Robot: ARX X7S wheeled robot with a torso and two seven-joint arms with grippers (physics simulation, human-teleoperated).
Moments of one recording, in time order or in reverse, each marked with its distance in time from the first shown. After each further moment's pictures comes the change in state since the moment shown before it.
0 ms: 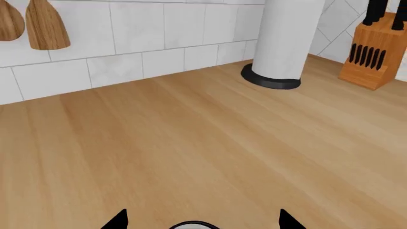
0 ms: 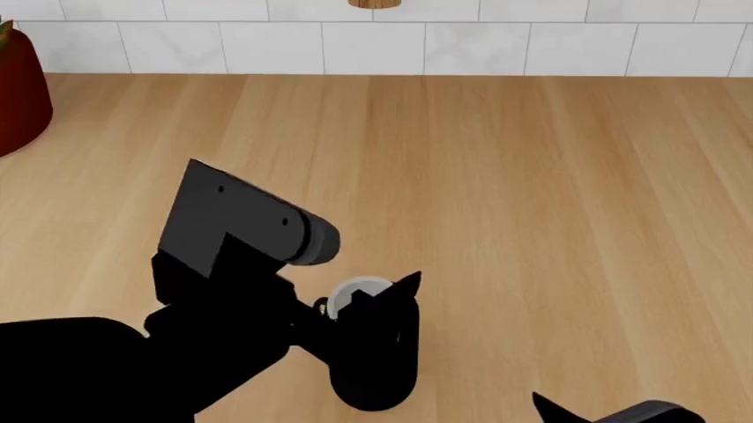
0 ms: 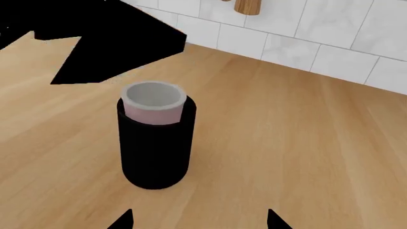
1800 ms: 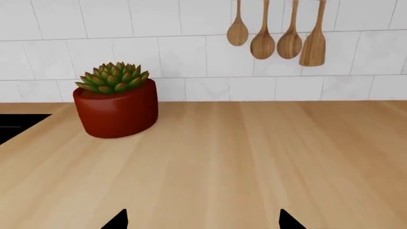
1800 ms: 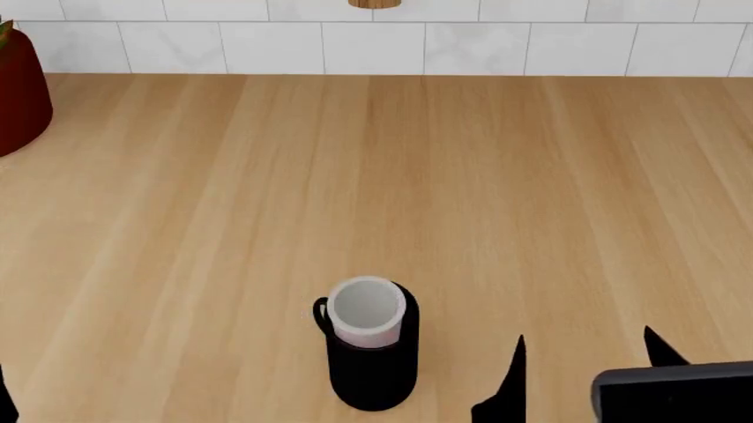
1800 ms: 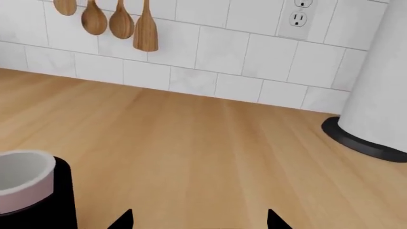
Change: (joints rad) left arm 0.762 -0.651 -0.623 0.526 -0.040 0.258 -0.335; right arm 0.113 -0.074 0.044 0.048 -0.040 0.010 0.254
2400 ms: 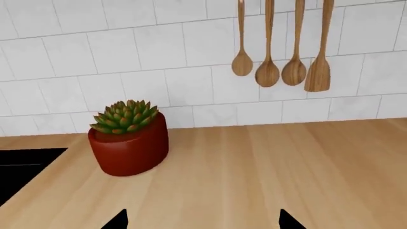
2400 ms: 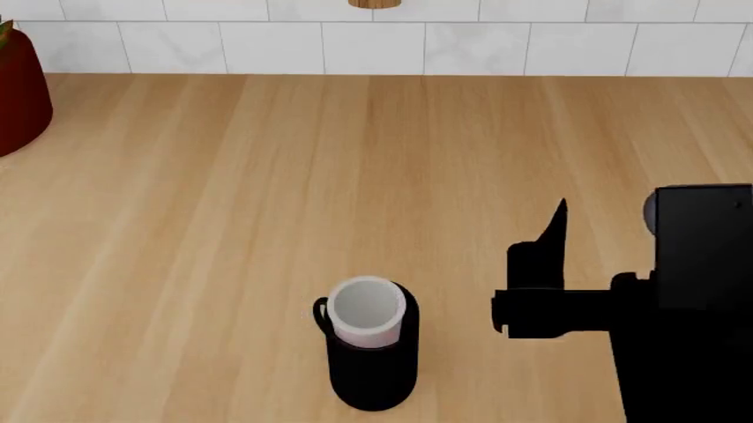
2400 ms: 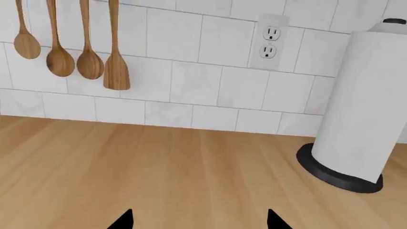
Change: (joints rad) left arm -0.645 -0.089 0.165 -0.150 -0.450 -0.263 -0.207; right arm 0.517 -0.030 0.105 0.113 0.382 0.412 0.249
